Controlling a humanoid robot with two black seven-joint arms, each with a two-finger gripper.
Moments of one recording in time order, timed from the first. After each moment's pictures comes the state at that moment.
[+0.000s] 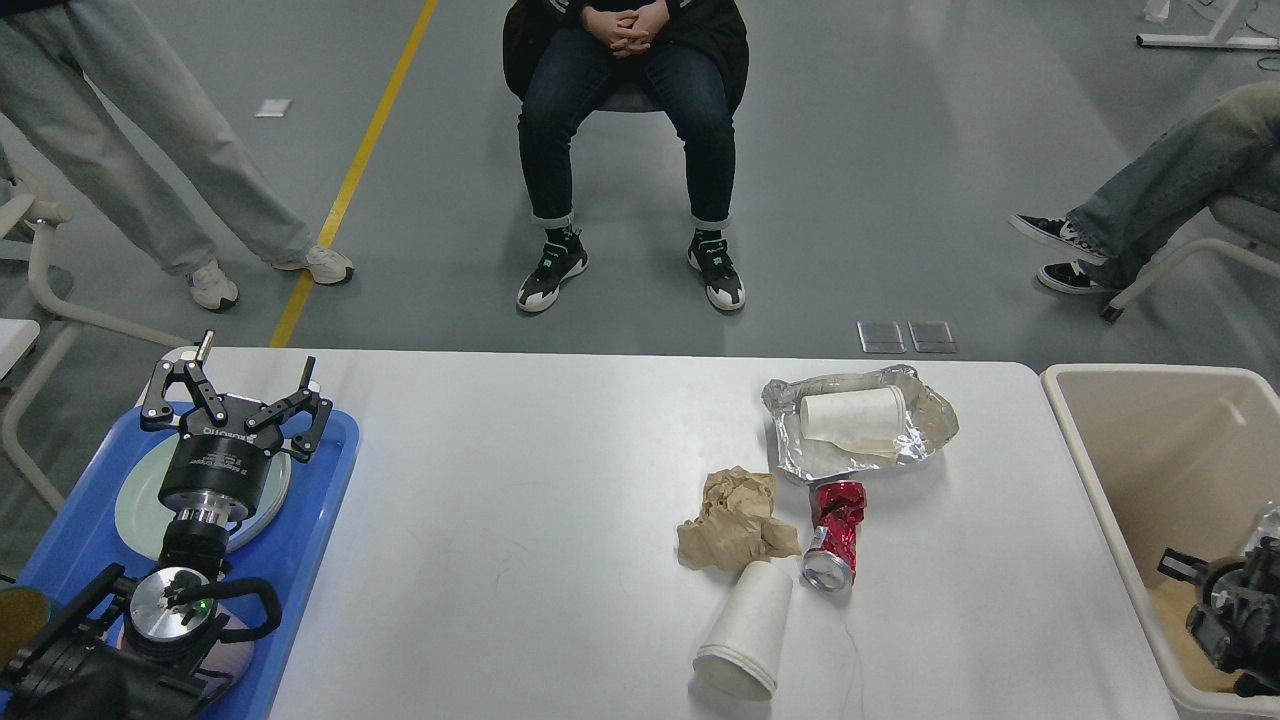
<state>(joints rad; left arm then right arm) -0.35 0.24 -1.22 -0.68 -0.10 -0.62 -0.26 0.60 -0.37 -0.78 0.11 -0.29 0.00 -0.10</state>
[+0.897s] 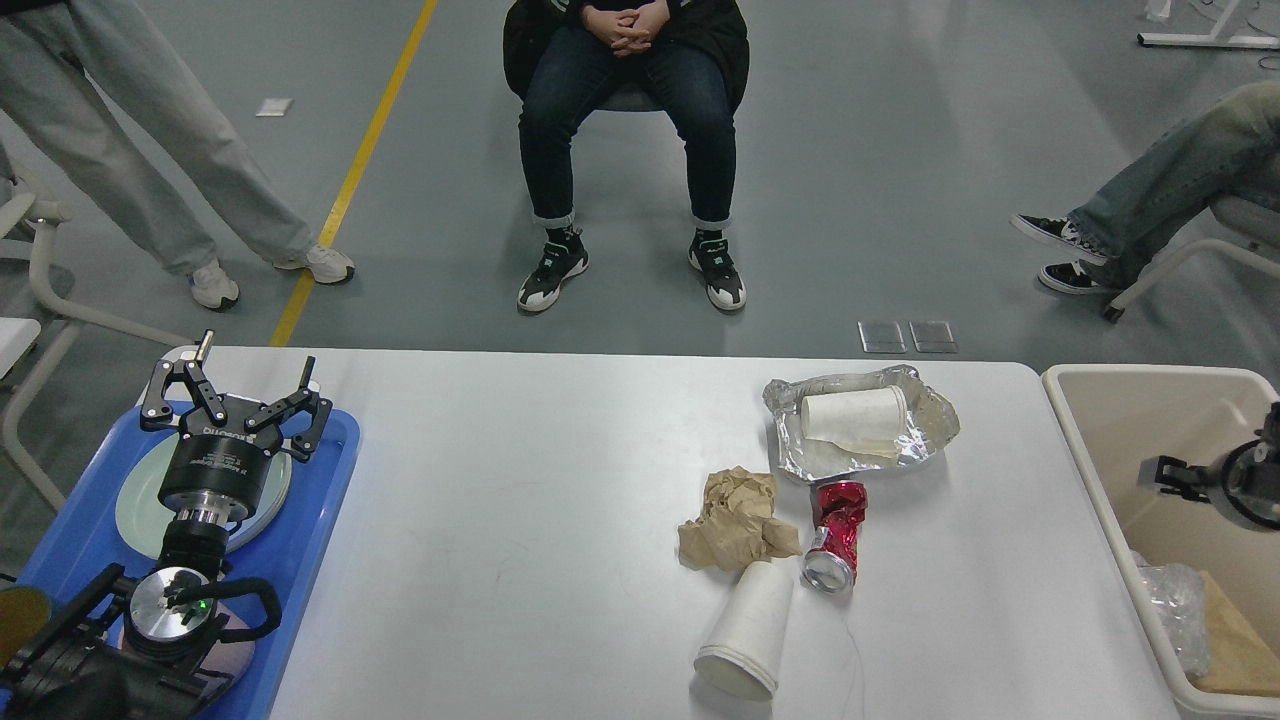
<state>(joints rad) -0.35 0.24 -1.22 -0.68 -0.10 -0.62 -0.26 1.26 -0.61 -1.11 0.85 -0.33 0.10 -0.19</state>
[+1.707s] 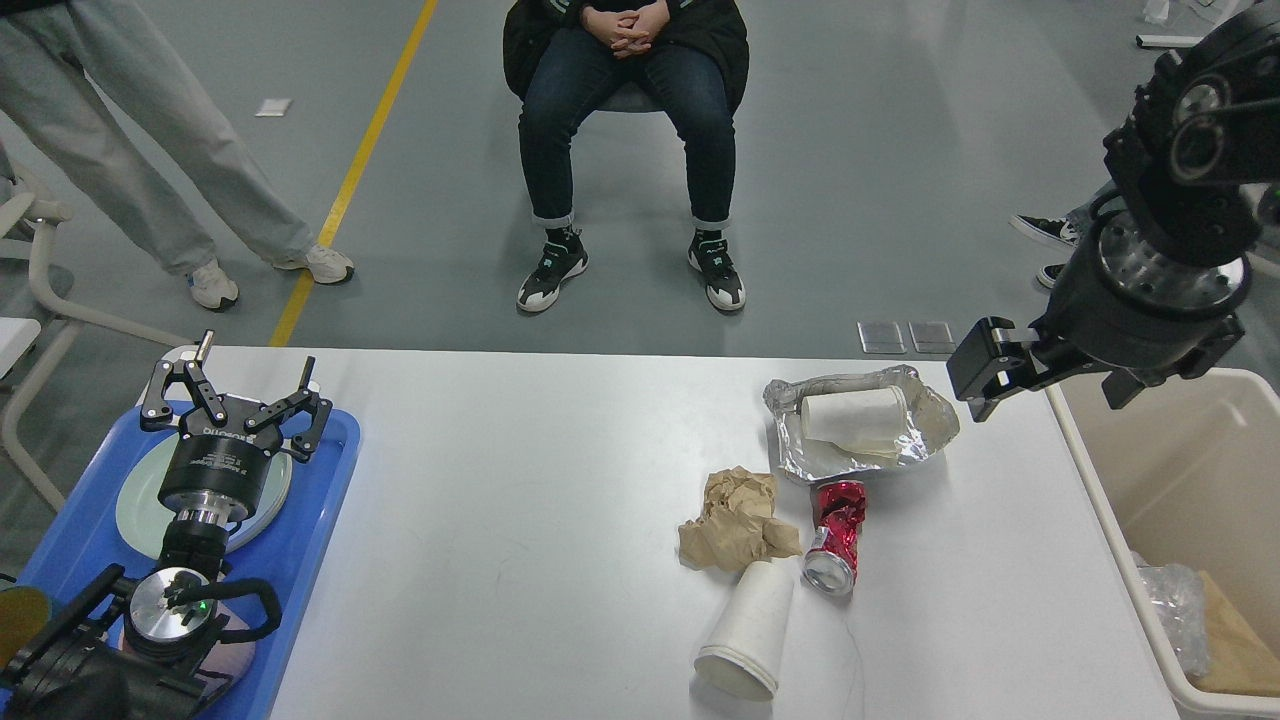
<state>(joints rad) -0.35 0.24 -1.22 -0.68 -0.10 -0.62 -0.26 2.46 -0.31 -1.33 1.64 -0.10 0.70 -0.22</state>
